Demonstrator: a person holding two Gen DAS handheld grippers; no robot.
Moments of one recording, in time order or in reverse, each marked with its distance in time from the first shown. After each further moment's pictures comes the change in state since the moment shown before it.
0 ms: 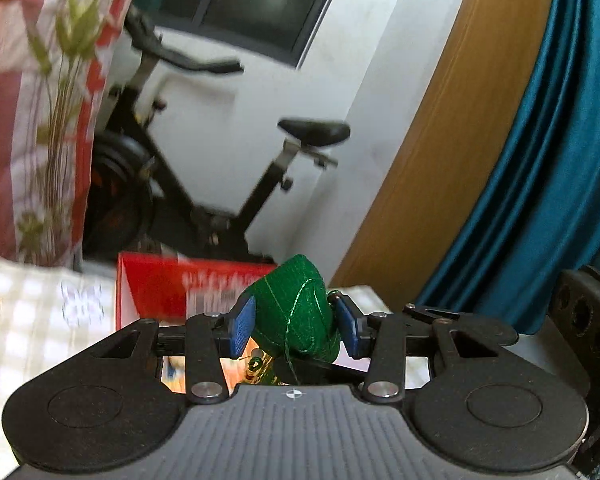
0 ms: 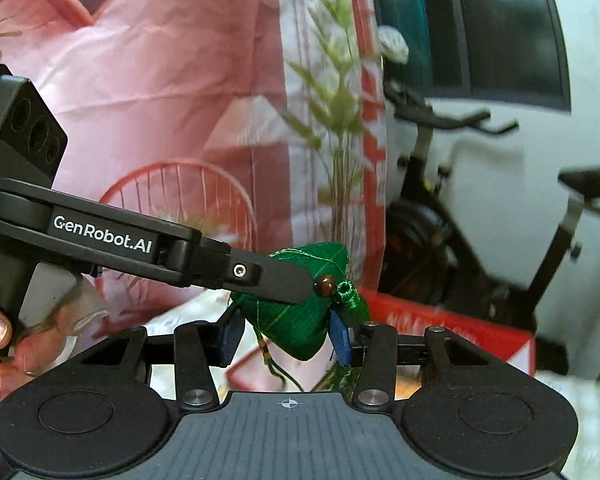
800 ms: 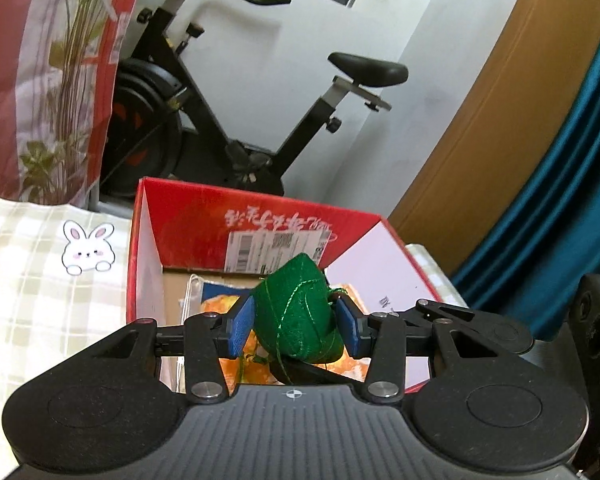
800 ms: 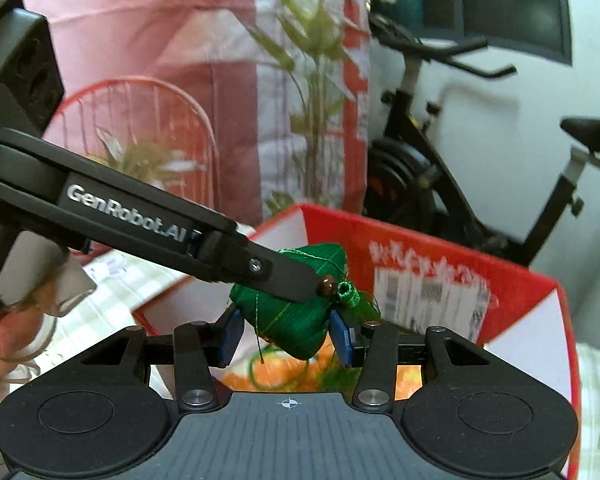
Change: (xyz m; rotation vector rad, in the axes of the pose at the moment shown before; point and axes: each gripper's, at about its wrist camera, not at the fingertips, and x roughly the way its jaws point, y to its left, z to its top) left arm 0.087 0.069 -0.037 -0.092 0.182 0.051; right arm 0.109 -0.028 -0.065 0.016 0.182 -0.074
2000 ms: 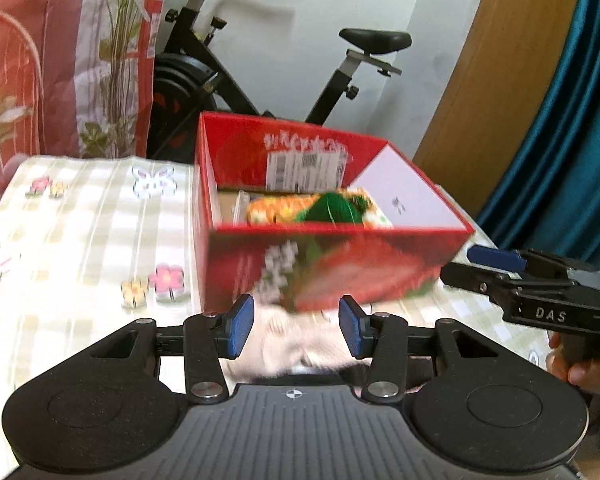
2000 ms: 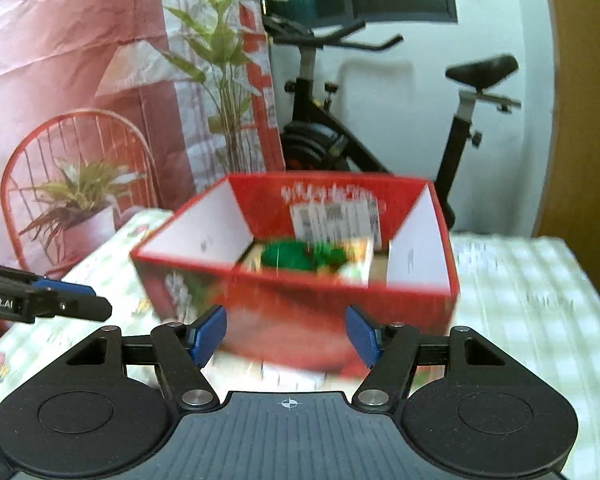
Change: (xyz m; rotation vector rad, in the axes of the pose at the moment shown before) left arm -0.093 -0.017 -0.099 0.073 0.046 0.137; right arm -0.130 -0.004 -0.085 0.236 -0.009 -0.171
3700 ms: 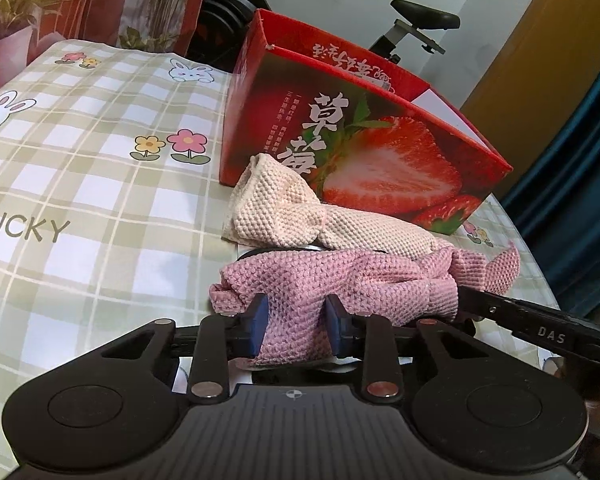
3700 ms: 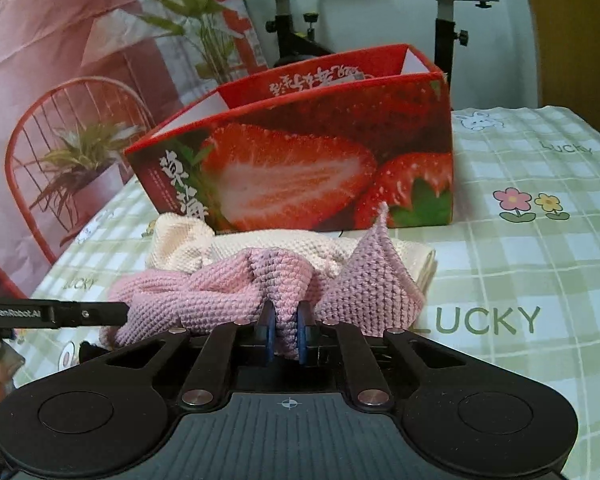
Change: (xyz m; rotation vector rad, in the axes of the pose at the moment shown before) left arm 0.033 0.021 -0.091 -0.190 0.063 0.010; right arm 0.011 -0.014 -0.095 0.179 0.118 0.087
